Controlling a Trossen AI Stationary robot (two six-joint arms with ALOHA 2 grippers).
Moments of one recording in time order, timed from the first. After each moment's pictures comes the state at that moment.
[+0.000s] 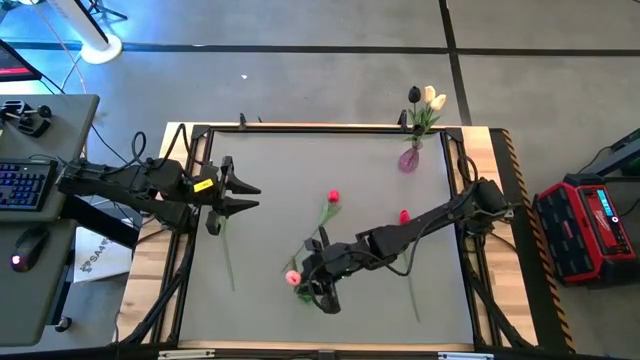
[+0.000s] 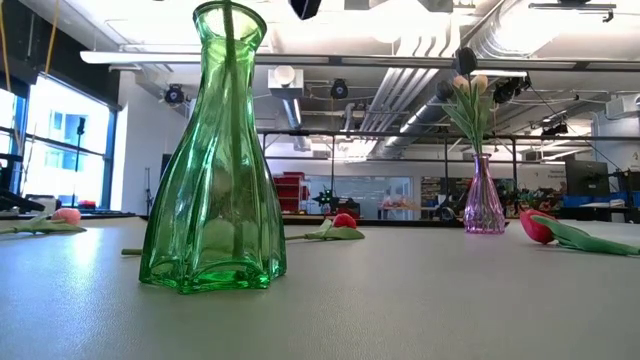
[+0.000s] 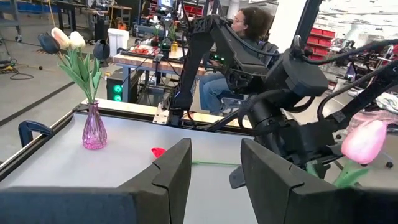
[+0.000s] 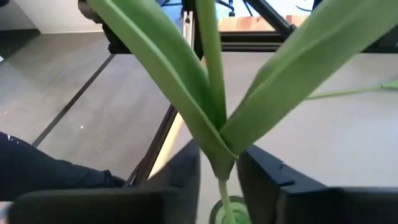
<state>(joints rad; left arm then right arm) -0.20 0.70 0.78 -0.16 -0.17 -0.17 0.38 1.91 1.49 -0.05 -0.04 0.19</state>
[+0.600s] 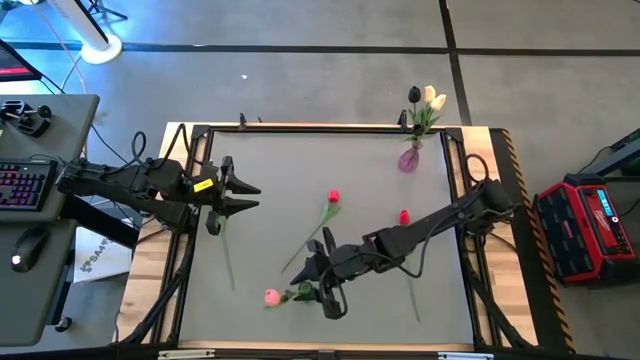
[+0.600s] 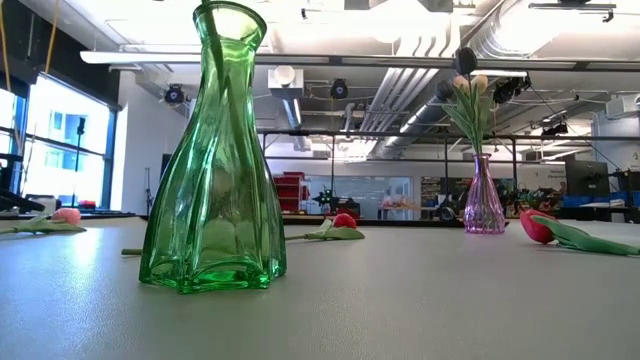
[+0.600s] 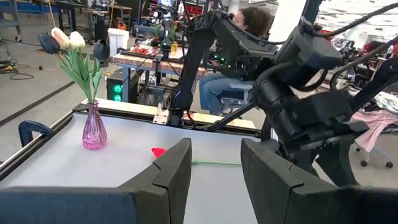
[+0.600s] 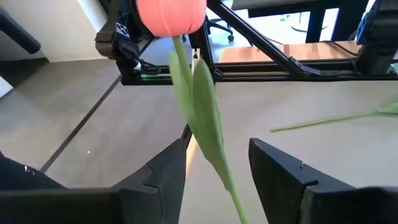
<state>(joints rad) -0.20 0.70 0.78 -0.16 -0.17 -0.17 0.41 1.88 1.54 -0.05 0.01 0.25</state>
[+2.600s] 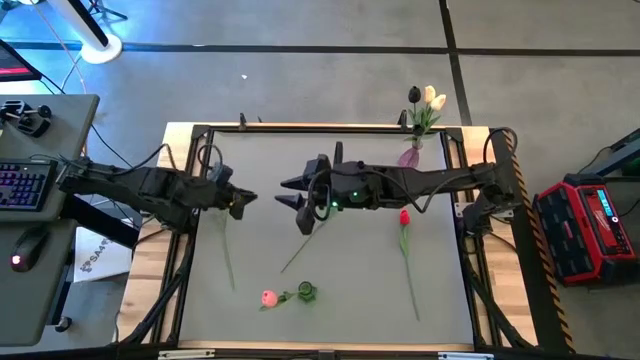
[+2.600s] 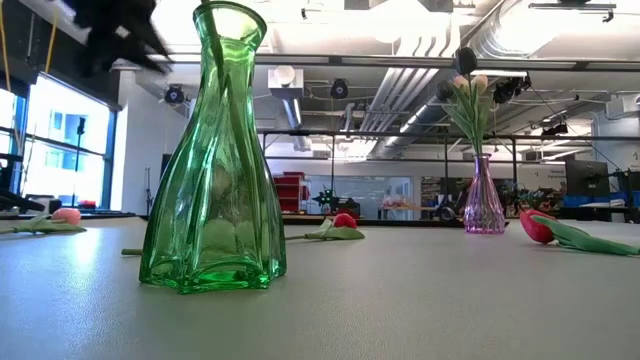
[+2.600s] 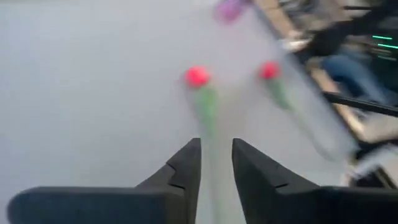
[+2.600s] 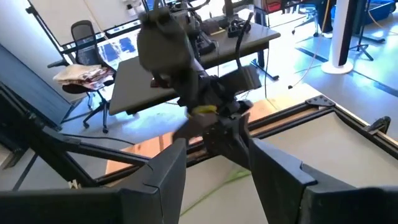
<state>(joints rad) -0.20 0.77 0.78 -0.71 -0.46 -1.04 0.15 1.82 1.87 -0.31 0.28 0.34</state>
